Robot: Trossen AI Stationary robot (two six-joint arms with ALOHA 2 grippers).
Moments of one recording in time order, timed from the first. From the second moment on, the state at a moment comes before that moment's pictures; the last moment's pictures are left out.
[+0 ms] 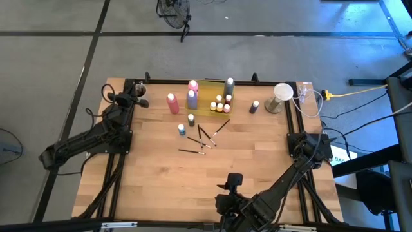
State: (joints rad) left arm 0.59 0.18 0.01 0.28 -0.85 0.14; right arm 0.79 2.18 2.05 -1.17 0.76 0.72
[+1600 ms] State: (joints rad) left arm -0.06 0.57 0.32 0.43 -0.04 0.30; right arm 0.83 2.18 2.08 -1.06 0.74 0.57
